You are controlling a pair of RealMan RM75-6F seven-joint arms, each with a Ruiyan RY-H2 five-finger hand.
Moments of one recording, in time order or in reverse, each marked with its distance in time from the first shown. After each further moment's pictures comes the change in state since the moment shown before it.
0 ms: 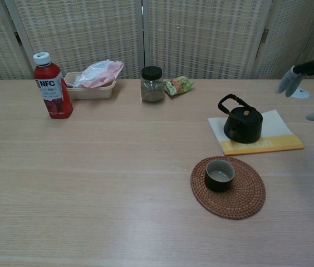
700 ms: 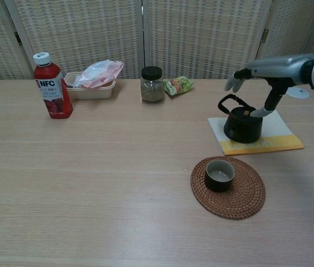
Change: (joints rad) left arm 0.016 -0.002 0.002 0.004 -0.007 0.008 0.004; right arm 0.339 -0.199 0.017 0.217 0.441 -0.205 -0.265
